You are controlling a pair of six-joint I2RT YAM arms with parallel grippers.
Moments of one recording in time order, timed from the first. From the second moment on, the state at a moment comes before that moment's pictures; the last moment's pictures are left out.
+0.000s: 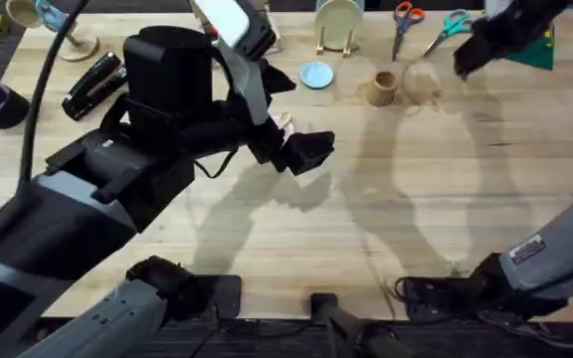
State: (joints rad) left arm -0.40 0.99 0.62 -0.13 0.50 0.30; right arm -0.17 2.00 1.77 -1.09 -0.06 -0.47
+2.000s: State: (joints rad) left arm -0.40 0.99 0.62 -0.13 0.50 0.30; right arm -0.21 1.29 1.58 -1.13 -0.43 -0.45
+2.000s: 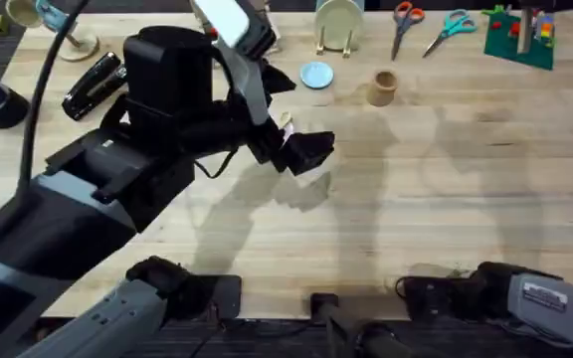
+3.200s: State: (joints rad) left arm -0.40 0.99 0.62 -0.13 0.50 0.30; right arm -0.27 1.72 1.26 -0.42 -1.29 -0.86
